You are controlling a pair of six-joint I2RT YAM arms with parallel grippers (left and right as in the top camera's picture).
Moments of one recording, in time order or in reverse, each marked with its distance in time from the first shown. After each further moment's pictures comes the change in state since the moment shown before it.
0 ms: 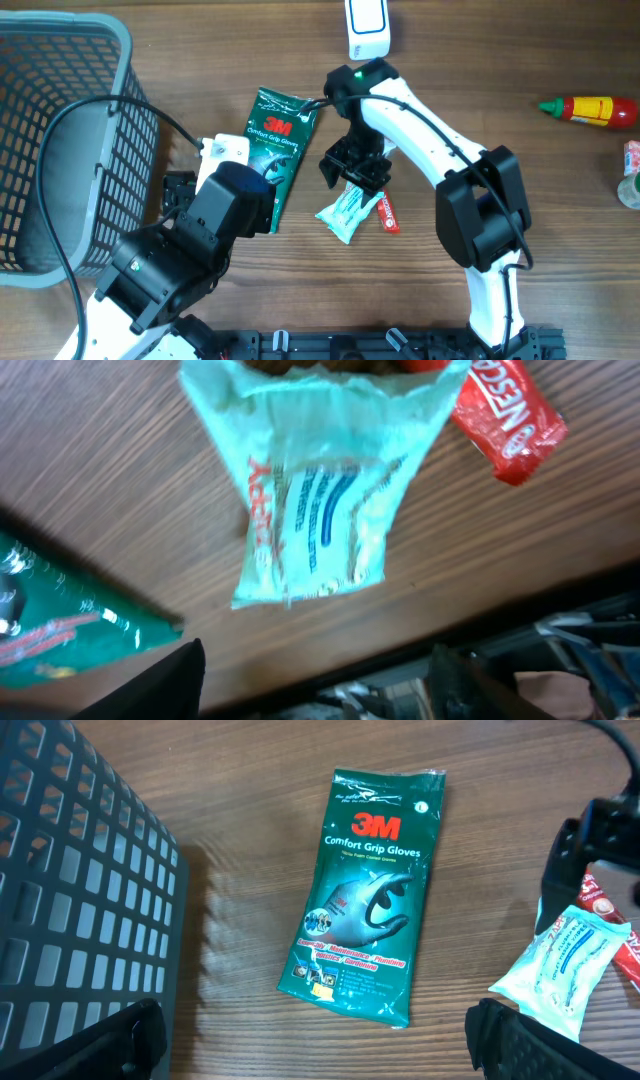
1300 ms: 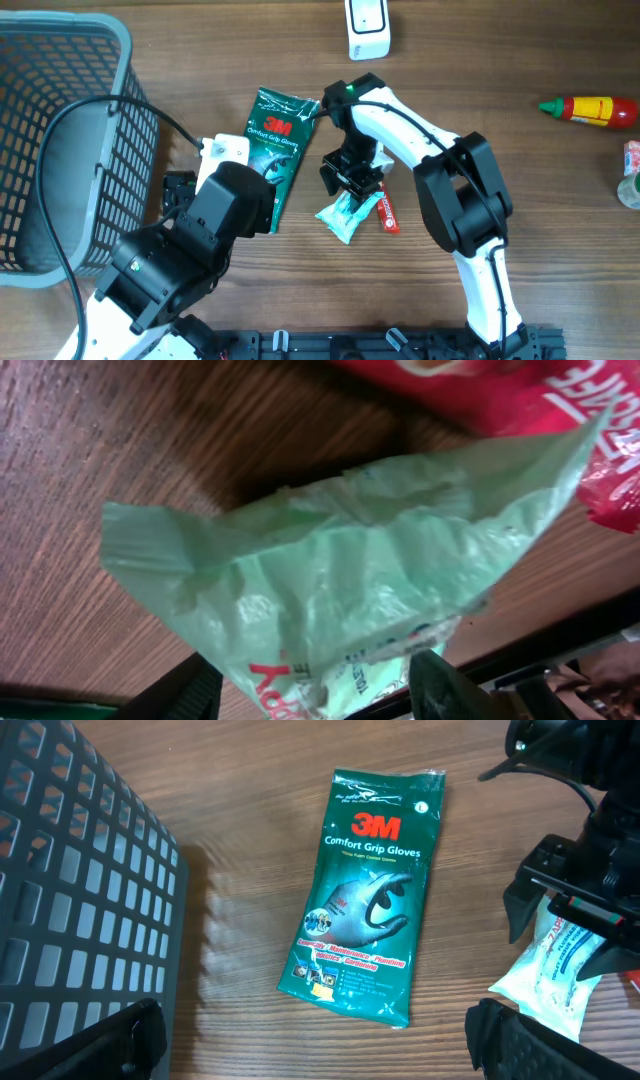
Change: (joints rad) left arm 0.000 0.000 0.000 0.000 0.000 0.000; right arm -0.008 0.116 -0.038 0.107 -0.037 0.162
